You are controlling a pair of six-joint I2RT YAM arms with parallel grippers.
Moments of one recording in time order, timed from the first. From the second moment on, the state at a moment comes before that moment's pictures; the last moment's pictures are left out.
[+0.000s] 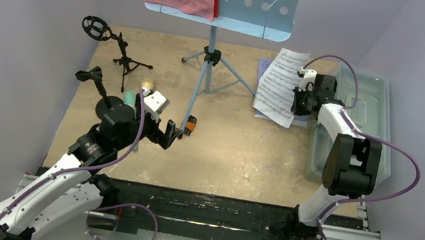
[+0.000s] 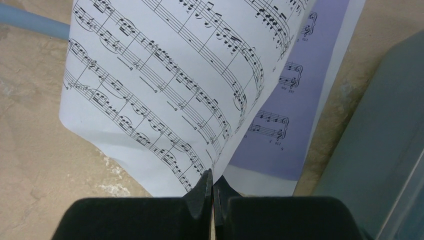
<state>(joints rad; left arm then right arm) -0.58 0.65 0.64 -0.30 0.04 -0.05 -0.02 1.74 1.21 -0.32 -0.20 -0.19</state>
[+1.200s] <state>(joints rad) -0.58 0.65 0.64 -0.30 0.04 -0.05 0.04 1.77 1.26 -0.32 0.07 -0.29</state>
